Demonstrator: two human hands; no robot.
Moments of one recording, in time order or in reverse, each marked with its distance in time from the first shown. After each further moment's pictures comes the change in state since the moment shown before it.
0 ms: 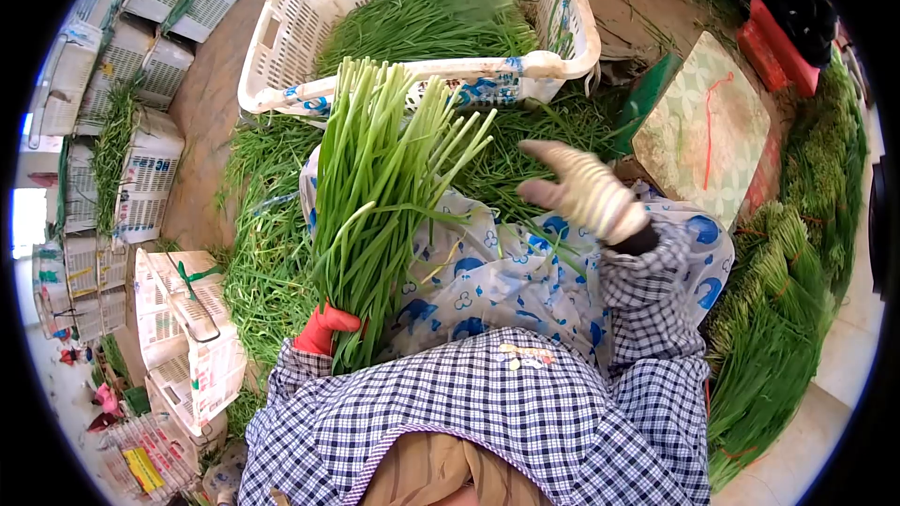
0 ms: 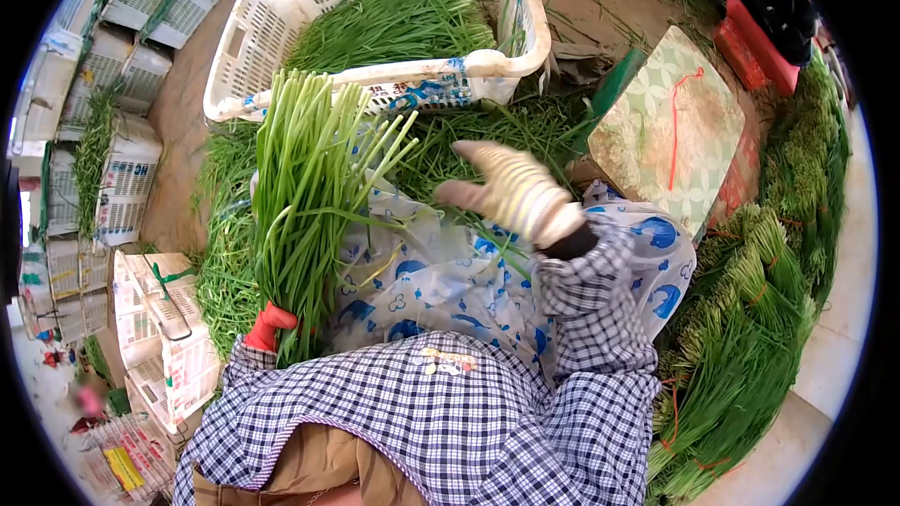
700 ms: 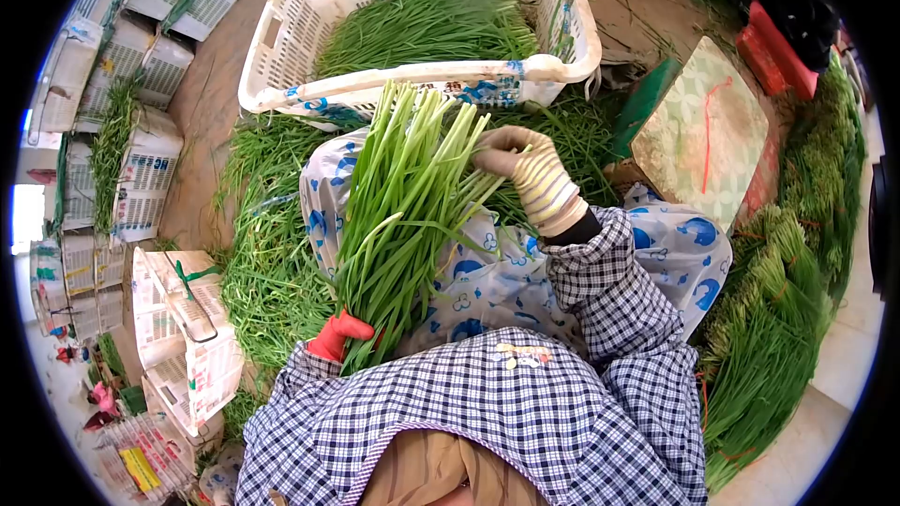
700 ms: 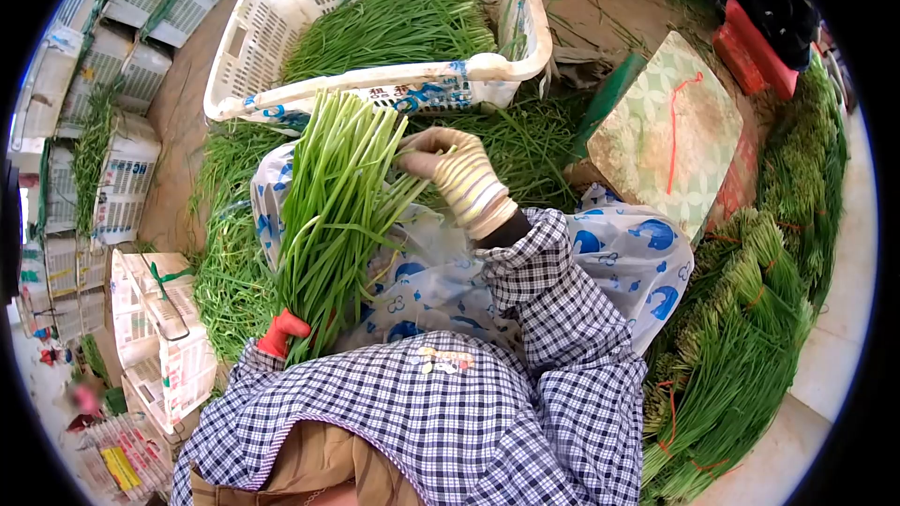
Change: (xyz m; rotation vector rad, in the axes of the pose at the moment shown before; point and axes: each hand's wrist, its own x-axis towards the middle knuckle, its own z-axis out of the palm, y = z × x) left_hand 0.002 -0.003 0.027 -0.049 0.002 -0.061; right_hand 0.038 -0.031 0.043 1.071 0.212 0.038
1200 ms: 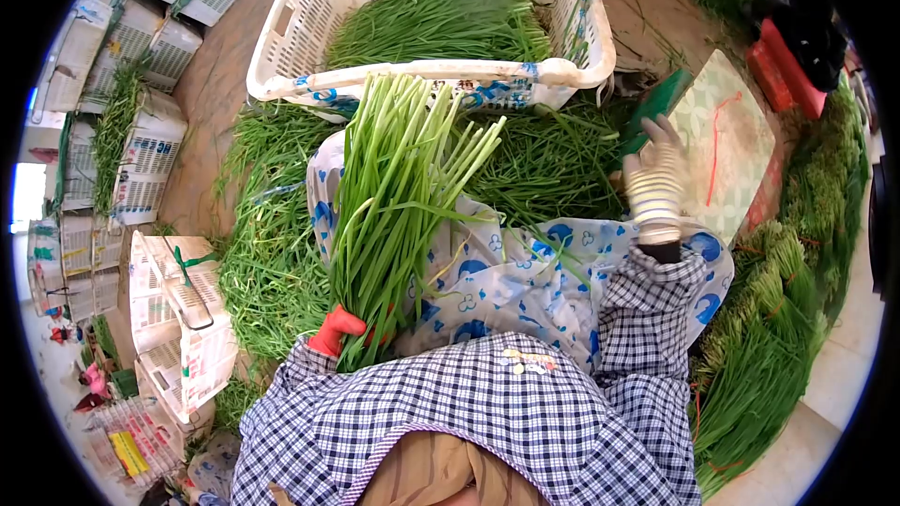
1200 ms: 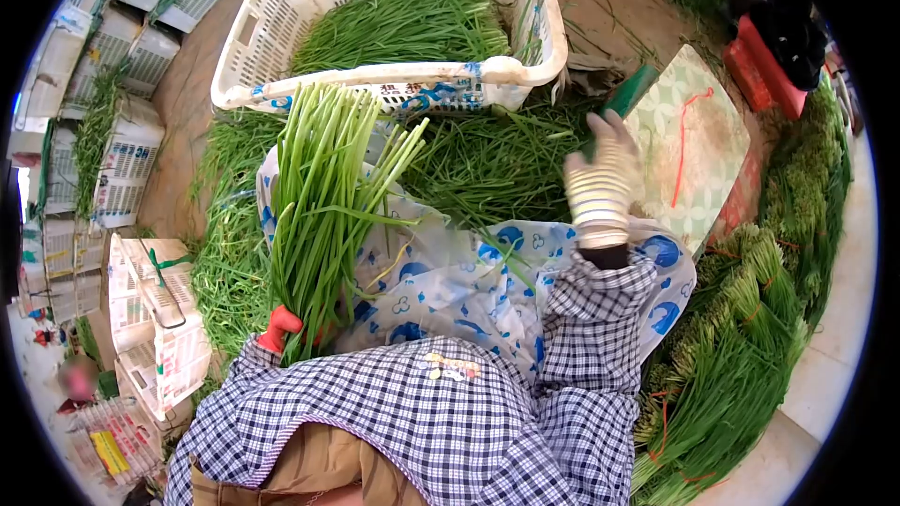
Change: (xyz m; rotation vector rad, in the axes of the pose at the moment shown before) left_hand 0.002 -0.014 -0.003 -0.301 -0.045 0.062; right_hand -0.027 -0.006 -0.139 -1.472 0.707 -0.536
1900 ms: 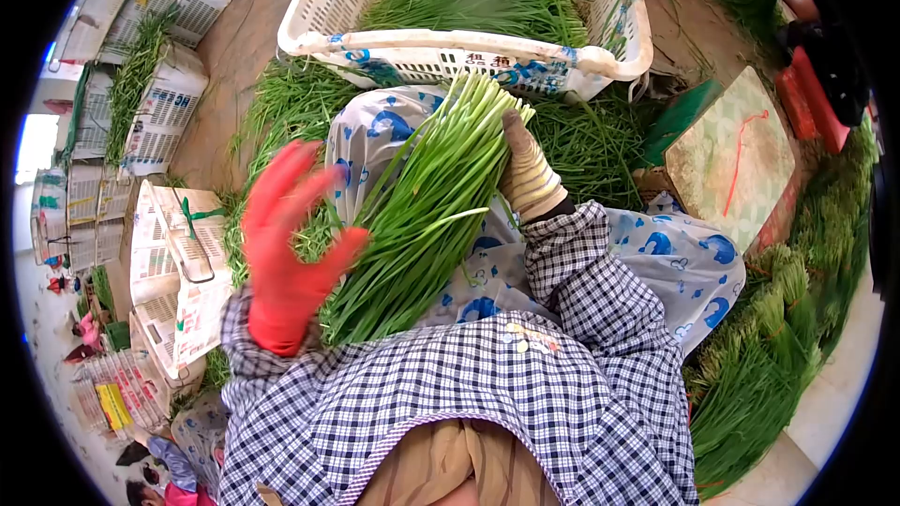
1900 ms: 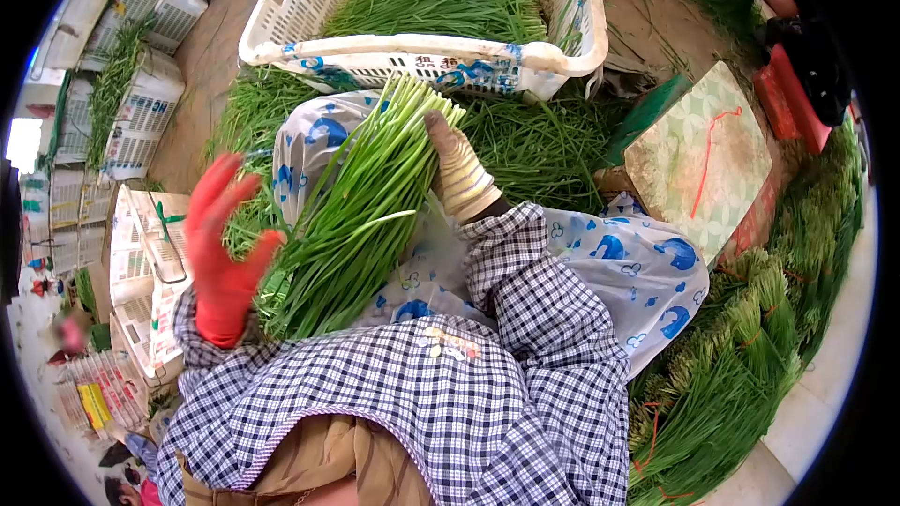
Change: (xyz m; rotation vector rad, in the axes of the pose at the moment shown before) left_hand -0.035 0.094 0.129 1.612 0.574 1.175; right_hand -0.036 -0.177 0.080 2.053 -0.907 0.778
